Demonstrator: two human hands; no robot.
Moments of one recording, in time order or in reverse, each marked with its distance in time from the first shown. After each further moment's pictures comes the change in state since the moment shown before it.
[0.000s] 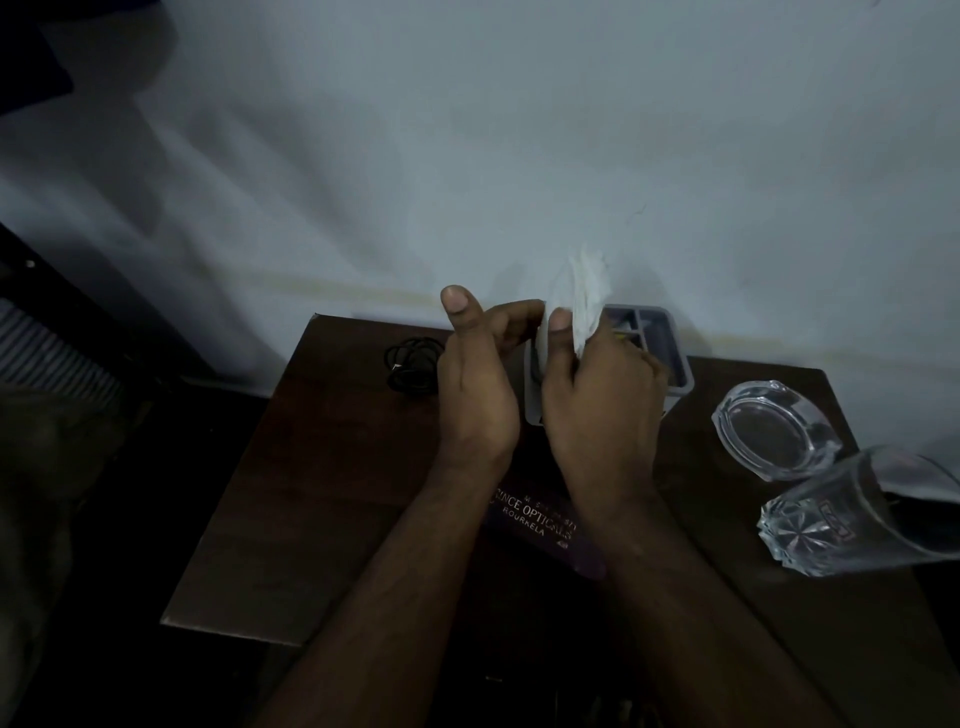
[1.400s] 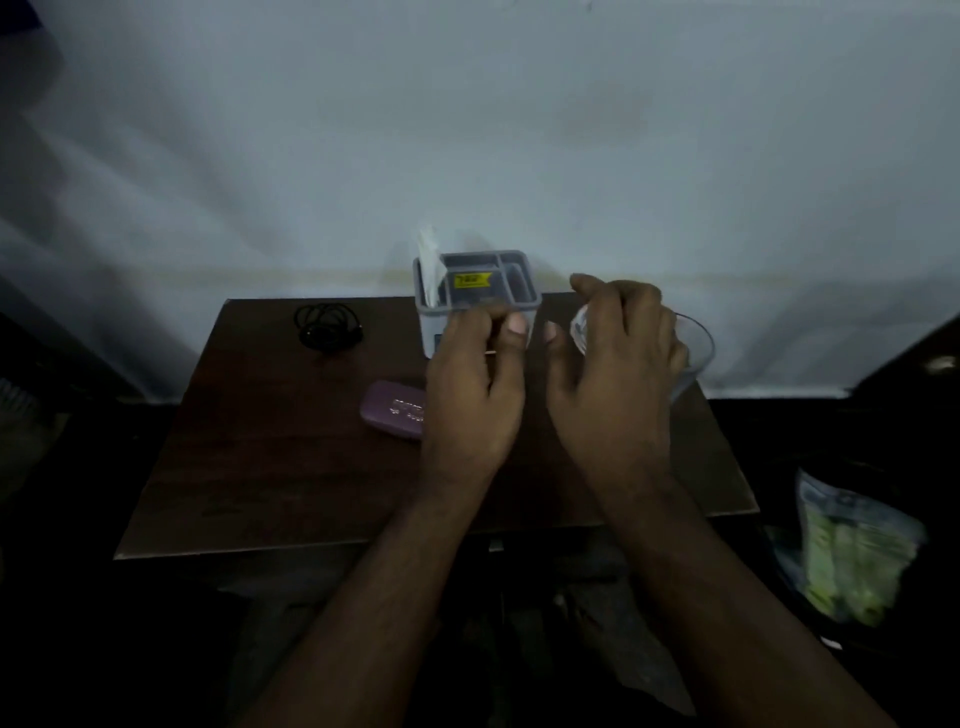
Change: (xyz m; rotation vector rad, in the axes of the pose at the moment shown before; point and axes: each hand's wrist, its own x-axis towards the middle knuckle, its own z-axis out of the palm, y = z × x) left_hand -0.123 0.001 0.035 0.449 -0.150 0.479; right_hand -0.089 0.060 -0.116 -0.158 0.254 -0.077
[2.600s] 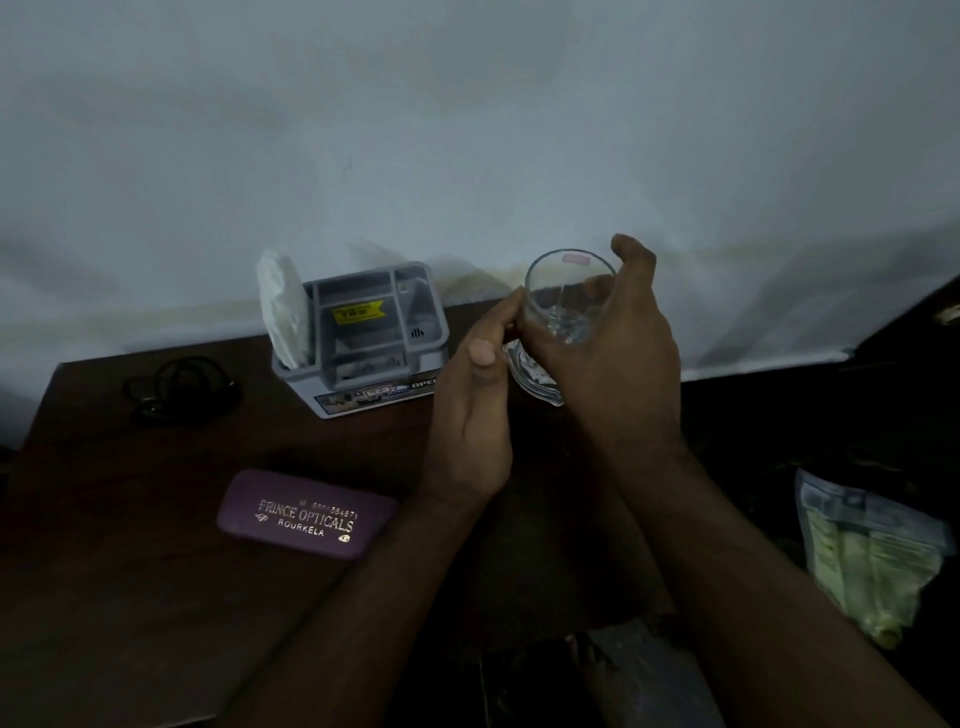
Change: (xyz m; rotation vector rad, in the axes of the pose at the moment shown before) left_hand 0.038 -0.046 0.117 -0.363 -0.317 -0.141; right_hand 0.083 0.105 0.052 0.226 -0.189 0.369
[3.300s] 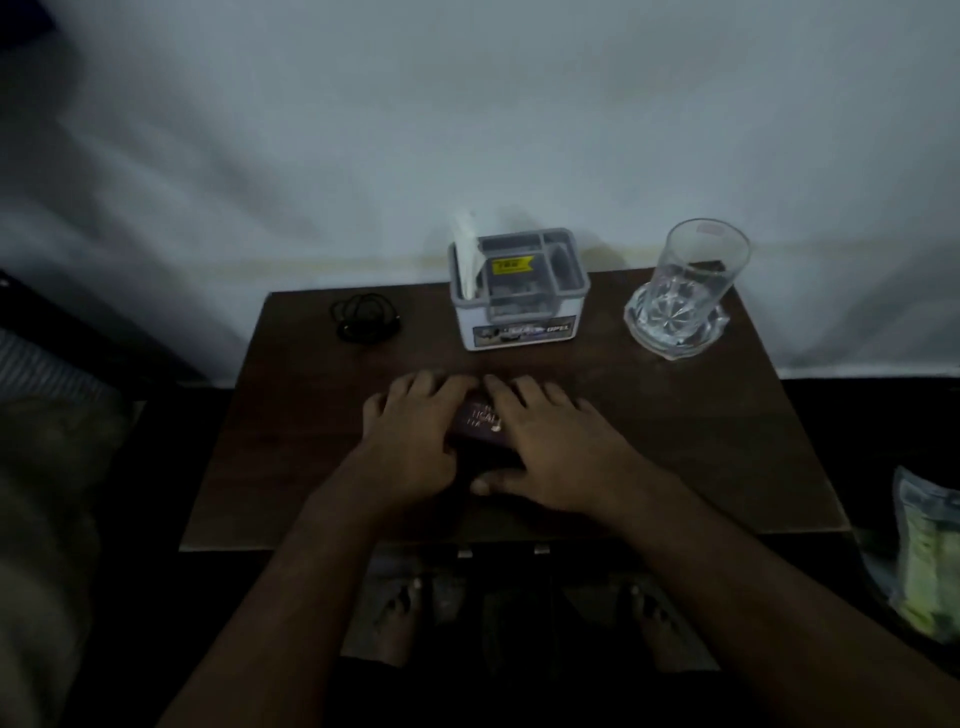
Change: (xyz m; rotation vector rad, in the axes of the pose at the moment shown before) left_hand -0.086 0.048 -0.175 1.233 -0.406 -0.432; right_hand -0.124 -0.067 0.048 -0.563 -0.866 -0.541
